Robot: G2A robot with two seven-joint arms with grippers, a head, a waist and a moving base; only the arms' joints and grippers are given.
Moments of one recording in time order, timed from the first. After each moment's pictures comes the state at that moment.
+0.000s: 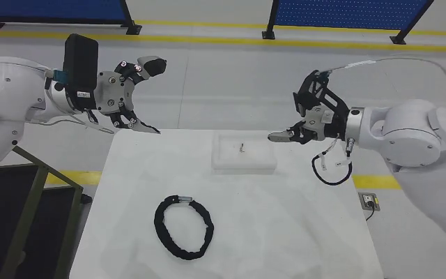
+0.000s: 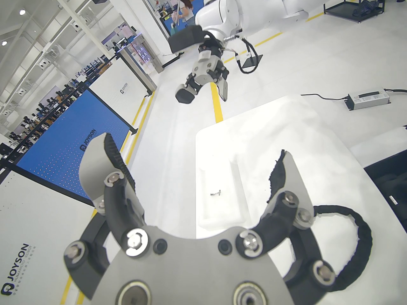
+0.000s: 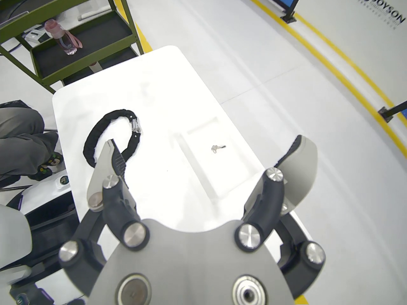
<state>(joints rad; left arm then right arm) -0.17 -0.73 -0.17 -1.29 1.05 -1.01 0.81 -0.63 -0.62 1.08 -1.84 -0.23 -0.40 0.89</state>
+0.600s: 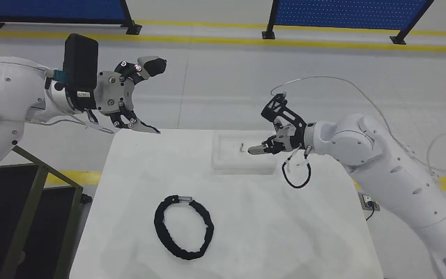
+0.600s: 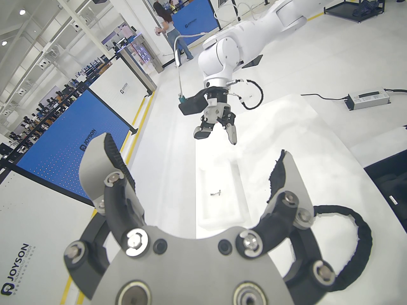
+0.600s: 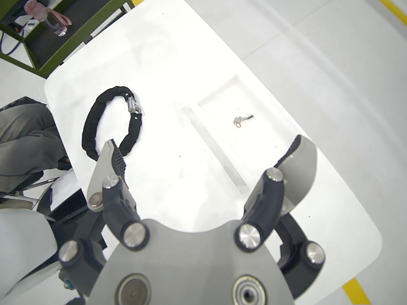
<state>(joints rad) -0.17 -0.73 -0.17 -1.29 1.05 -1.01 0.81 -0.52 -0.75 0.78 -1.64 -0.27 -0.22 0.89</state>
